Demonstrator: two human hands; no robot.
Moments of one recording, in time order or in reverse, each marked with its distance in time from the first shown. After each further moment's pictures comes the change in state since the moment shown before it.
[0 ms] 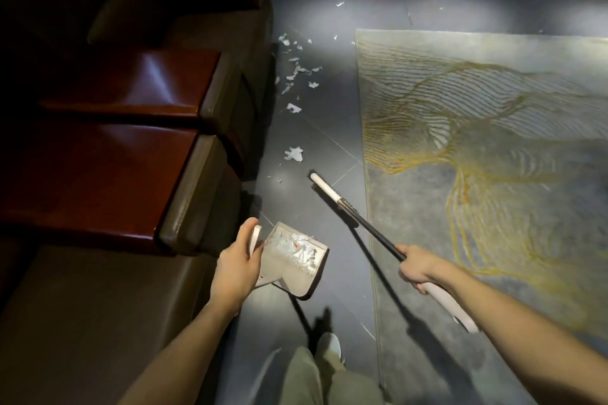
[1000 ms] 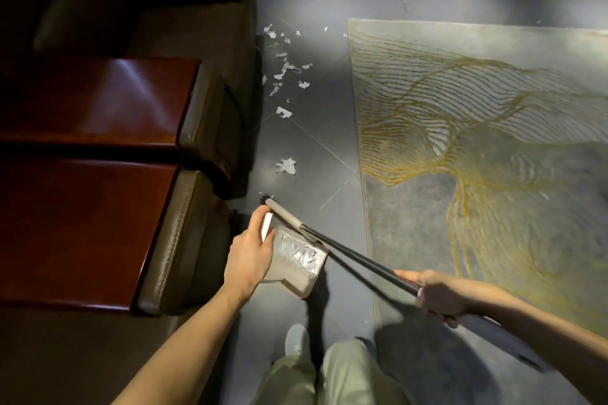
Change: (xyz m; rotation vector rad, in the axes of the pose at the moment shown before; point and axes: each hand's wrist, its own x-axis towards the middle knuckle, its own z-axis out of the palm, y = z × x) left_hand 0.185 0.068 0.002 0.055 -0.105 0.044; right_hand 0.041 -0.076 -0.107 -0.107 -0.352 -0.060
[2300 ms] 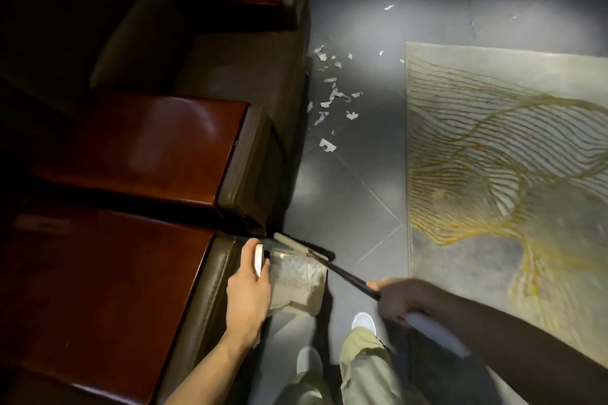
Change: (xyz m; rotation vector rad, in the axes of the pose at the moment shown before) left_hand 0.163 0.004 -0.071 -0.182 0.218 -0.287; right_hand 0.194 -0.180 -0.148 -0.326 -0.092 0.063
